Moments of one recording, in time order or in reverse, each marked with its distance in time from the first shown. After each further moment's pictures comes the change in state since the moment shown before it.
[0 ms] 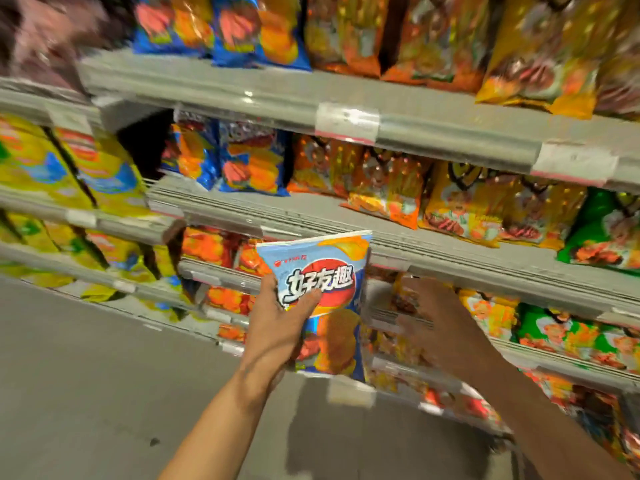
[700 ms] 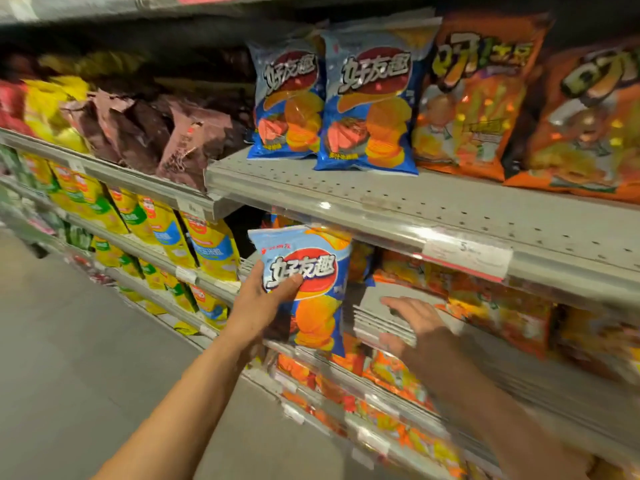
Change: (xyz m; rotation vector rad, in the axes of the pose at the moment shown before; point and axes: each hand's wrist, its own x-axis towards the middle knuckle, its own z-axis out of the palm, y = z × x) left_hand 0.179 0.088 -0.119 -0.017 0.121 0.042; right_hand 0.192 -0.119 0.038 0.096 -0.110 -0.278
